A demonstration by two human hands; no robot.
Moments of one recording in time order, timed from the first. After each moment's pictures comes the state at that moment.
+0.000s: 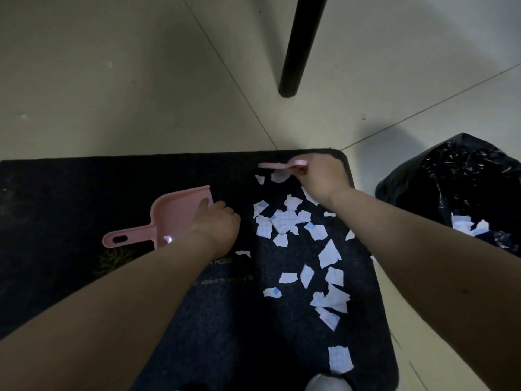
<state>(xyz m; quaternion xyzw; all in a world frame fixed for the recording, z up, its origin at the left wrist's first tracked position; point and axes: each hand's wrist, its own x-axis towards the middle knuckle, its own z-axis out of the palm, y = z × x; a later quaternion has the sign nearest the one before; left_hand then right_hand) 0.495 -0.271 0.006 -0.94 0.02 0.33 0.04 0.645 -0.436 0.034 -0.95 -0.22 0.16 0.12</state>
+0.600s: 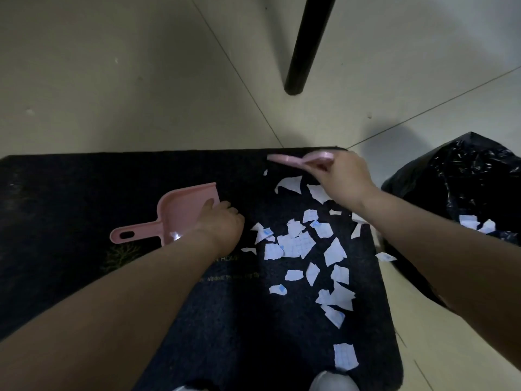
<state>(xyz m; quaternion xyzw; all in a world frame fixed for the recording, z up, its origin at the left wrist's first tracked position) 0.491 -0.267 0.008 -0.94 0.03 0.34 0.04 0.626 -0.448 0.070 -0.95 -0.20 0.14 0.19</state>
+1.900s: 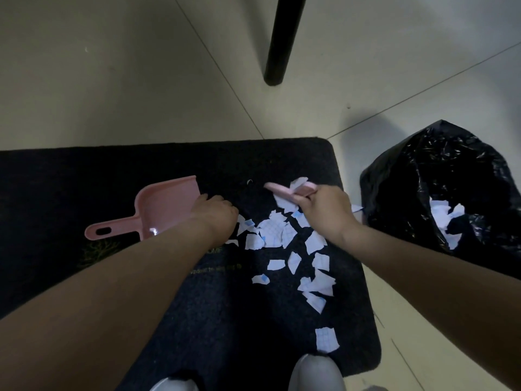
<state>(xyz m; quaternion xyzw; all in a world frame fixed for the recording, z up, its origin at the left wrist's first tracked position) 0.505 -0.289 0.006 -0.94 0.06 0.34 0.06 0.581 -0.490 0.032 -0.96 -0.17 0.20 0.10</state>
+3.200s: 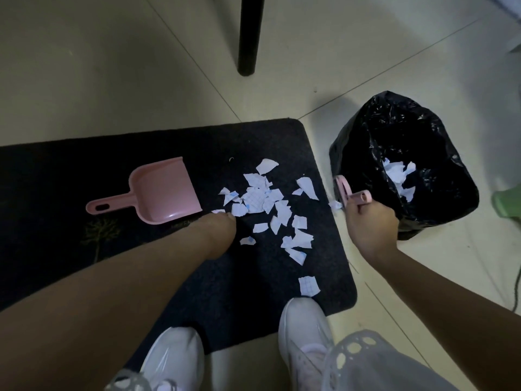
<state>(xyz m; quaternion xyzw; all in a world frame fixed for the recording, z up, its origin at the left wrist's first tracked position) 0.426 -0.344 0.044 -0.92 0.08 0.39 0.04 0.481 -0.604 0.068 -0.99 0.05 0.01 0.16</state>
